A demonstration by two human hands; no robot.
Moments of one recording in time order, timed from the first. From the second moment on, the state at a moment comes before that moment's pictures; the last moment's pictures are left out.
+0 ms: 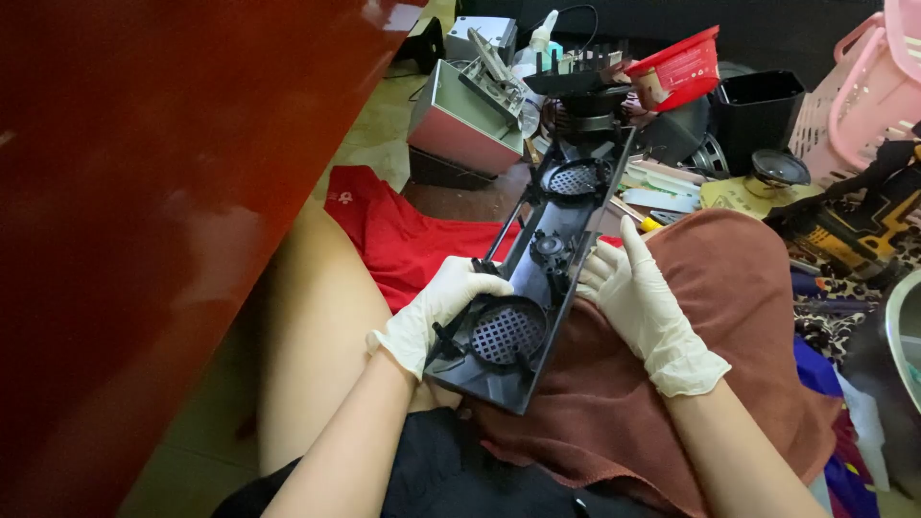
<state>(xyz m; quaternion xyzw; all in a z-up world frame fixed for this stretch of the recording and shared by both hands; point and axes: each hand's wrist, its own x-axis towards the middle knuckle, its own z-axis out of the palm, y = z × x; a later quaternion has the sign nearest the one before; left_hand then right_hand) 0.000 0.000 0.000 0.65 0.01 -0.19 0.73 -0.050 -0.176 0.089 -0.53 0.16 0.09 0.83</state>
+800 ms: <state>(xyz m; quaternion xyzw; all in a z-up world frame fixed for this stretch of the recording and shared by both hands) -0.005 -0.004 0.009 0.66 -0.04 -0.21 0.72 -0.053 -0.175 0.092 -0.53 0.15 0.07 0.83</state>
